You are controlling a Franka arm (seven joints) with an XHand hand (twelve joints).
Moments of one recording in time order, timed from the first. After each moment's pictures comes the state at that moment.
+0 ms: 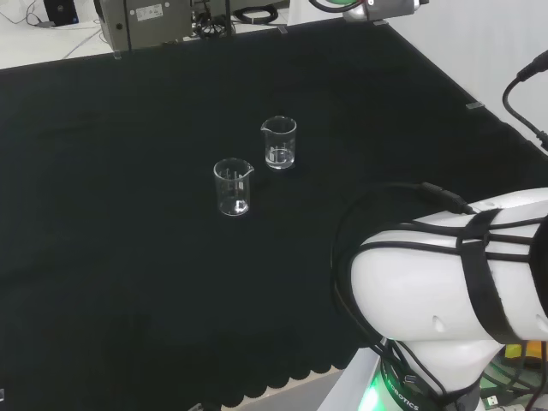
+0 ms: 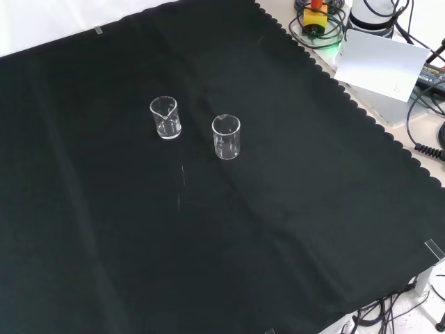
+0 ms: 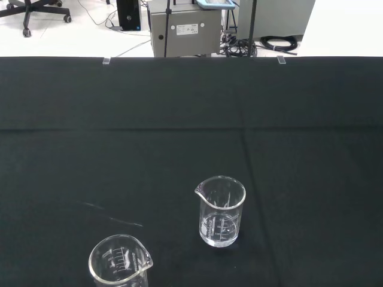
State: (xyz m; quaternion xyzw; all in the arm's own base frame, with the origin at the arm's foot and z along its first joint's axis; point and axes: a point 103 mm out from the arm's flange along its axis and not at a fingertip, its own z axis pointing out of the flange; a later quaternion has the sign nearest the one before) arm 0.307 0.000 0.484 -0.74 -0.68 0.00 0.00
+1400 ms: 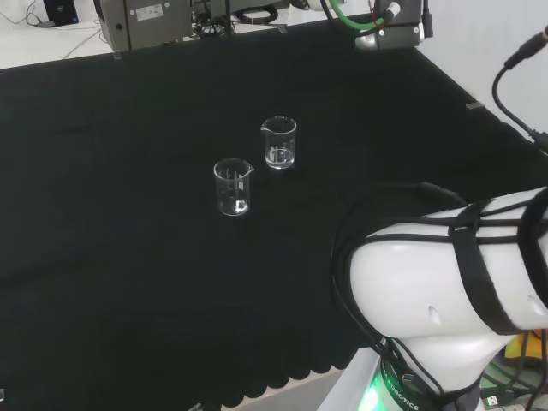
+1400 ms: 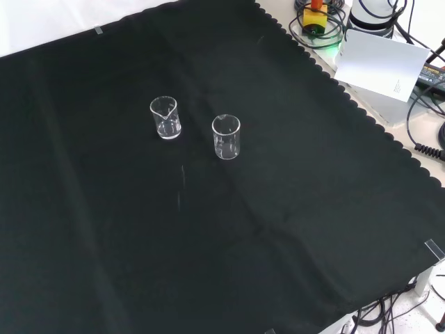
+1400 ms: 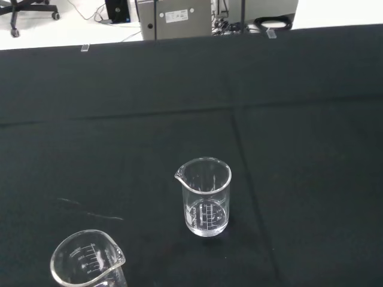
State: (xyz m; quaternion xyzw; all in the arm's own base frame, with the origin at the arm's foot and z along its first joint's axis) arm 0.340 -0.045 0.422 -0.75 -0.66 -0.01 0.03
